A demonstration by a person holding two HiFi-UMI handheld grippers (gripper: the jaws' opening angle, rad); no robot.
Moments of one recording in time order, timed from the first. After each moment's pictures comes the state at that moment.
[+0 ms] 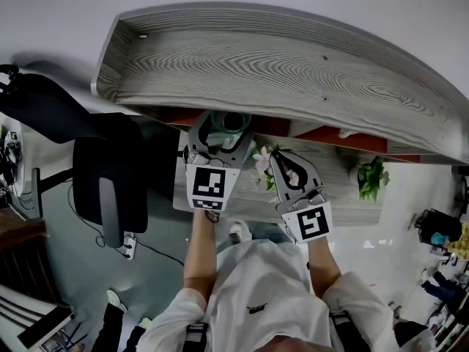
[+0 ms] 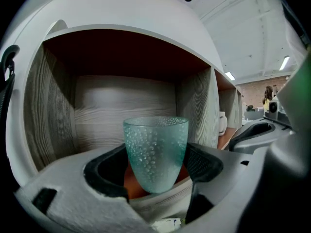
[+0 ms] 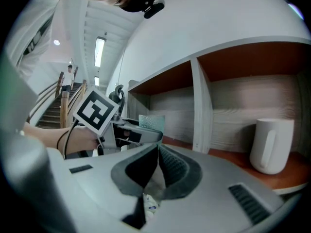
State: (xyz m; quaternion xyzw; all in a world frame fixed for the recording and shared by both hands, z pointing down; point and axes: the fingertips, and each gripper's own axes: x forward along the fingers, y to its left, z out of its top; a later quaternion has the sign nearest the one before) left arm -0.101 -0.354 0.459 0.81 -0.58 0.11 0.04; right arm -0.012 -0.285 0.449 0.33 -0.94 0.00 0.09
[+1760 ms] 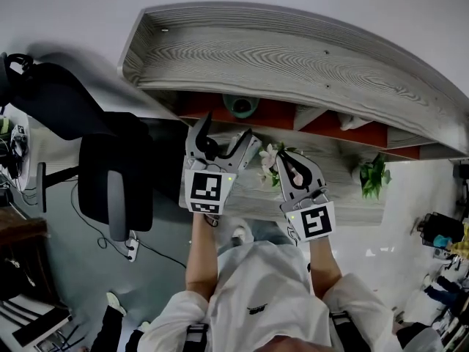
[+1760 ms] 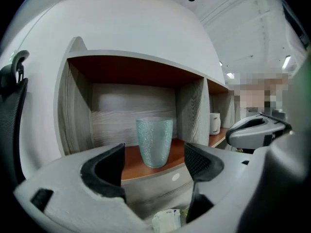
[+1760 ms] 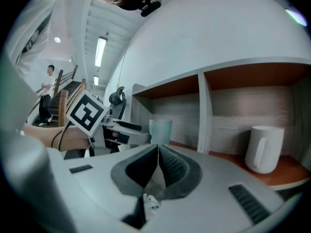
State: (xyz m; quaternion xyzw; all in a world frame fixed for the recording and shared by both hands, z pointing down) left arm -0.122 -0.313 0.453 0.80 -0.59 0.11 0.04; right arm -0.010 -0.263 0.437 0.34 -0.94 -0.01 0.08
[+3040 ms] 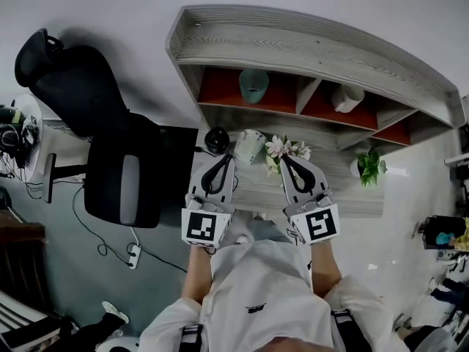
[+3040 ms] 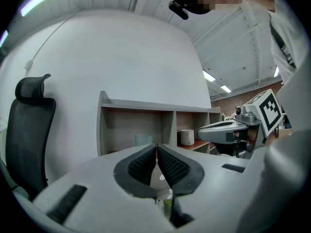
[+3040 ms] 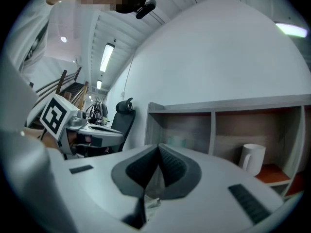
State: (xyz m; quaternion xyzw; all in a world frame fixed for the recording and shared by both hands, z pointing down) left arm -0.122 -0.155 0.397 0.81 -0.59 0.03 0.00; right arm -0.010 -0.173 0.385 0.35 -0.93 -0.04 0.05
